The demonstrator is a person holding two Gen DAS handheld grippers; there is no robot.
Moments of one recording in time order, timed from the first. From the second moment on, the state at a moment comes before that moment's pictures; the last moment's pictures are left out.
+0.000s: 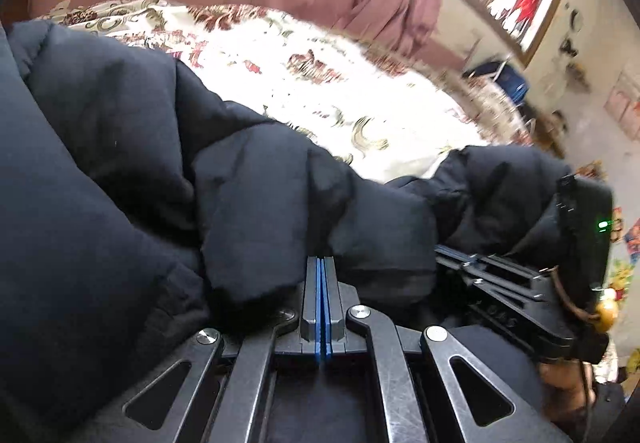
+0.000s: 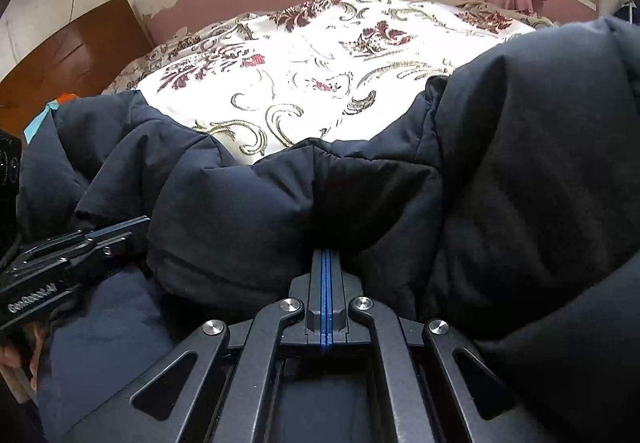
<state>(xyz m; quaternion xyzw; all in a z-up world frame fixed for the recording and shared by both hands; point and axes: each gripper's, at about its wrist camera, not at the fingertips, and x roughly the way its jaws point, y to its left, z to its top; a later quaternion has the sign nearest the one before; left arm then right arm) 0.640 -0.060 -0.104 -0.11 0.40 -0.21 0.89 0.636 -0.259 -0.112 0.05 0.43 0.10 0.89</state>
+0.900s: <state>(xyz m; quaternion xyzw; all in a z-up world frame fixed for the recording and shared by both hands) 0.571 -0.039 -0.051 -0.12 0.31 -0.18 0.92 0.551 -0.284 -0.041 0.09 0.27 0.06 0.96</state>
